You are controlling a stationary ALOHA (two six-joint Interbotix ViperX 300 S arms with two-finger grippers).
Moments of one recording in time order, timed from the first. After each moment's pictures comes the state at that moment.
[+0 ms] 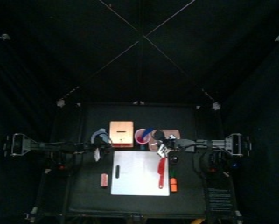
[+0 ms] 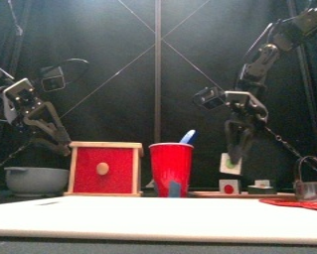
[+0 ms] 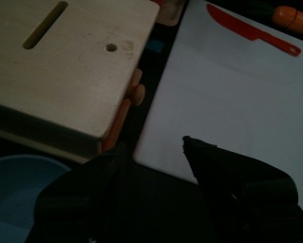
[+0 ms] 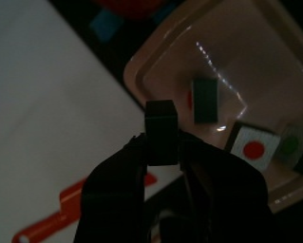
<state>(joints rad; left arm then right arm) 0.19 -0.47 1.28 -0.06 -0.25 -0.15 -0.22 -0.15 0.74 -0.16 0.54 0.59</state>
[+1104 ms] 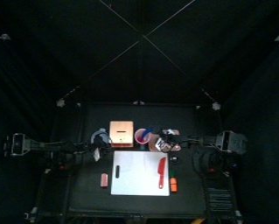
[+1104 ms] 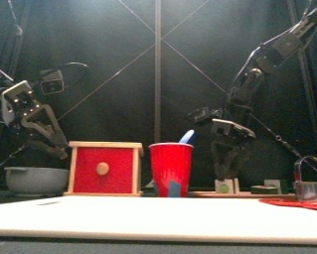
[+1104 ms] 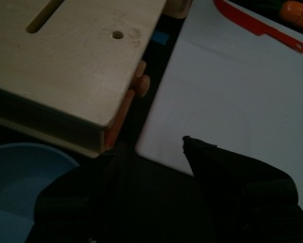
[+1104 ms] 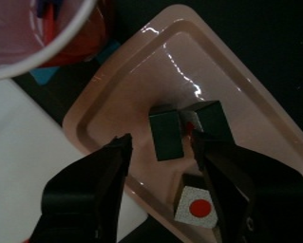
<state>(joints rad) 0.20 -0.47 1.29 -0.09 -0.23 -0.15 -0.32 -0.05 0.71 -0.28 0.51 0.61</state>
